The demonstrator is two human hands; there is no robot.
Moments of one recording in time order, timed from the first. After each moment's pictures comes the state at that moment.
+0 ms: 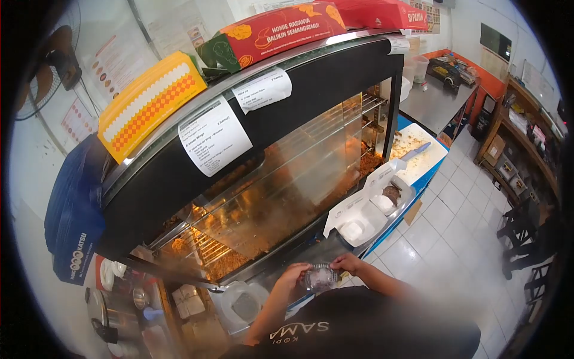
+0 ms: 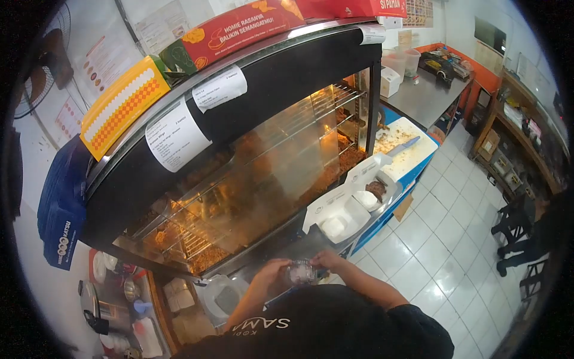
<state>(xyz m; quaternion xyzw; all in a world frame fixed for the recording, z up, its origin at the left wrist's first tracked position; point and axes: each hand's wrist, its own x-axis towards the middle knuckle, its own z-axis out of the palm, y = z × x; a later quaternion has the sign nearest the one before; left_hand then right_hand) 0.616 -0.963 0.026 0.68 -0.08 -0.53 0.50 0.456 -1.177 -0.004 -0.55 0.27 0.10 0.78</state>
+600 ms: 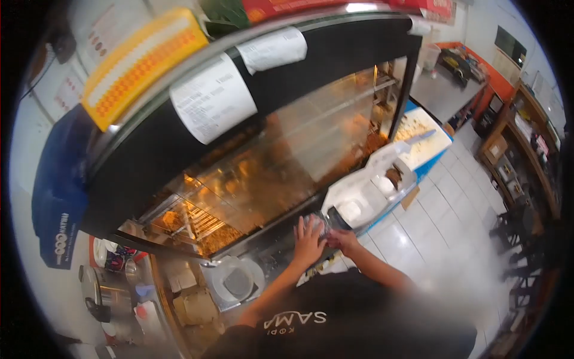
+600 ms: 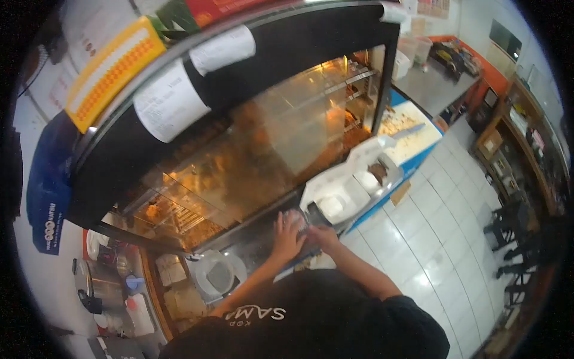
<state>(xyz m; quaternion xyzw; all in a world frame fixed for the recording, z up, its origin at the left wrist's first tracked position) 0.561 -1.023 0.082 0.84 -0.49 -0.01 0.24 0.462 -1.172 0.002 -0.39 0.35 -0.05 0.85</state>
